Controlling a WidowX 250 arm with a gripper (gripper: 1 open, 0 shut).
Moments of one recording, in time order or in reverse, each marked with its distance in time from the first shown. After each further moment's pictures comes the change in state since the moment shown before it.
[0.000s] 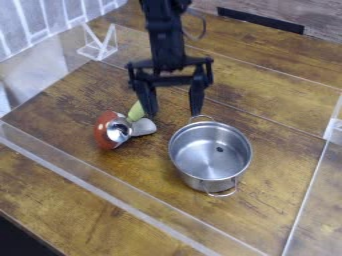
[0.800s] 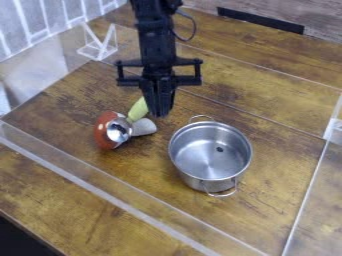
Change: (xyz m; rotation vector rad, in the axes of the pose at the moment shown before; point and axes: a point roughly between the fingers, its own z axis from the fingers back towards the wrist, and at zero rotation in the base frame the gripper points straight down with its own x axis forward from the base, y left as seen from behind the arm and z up) arm -0.012 0.009 0.031 0.026 0.051 -0.085
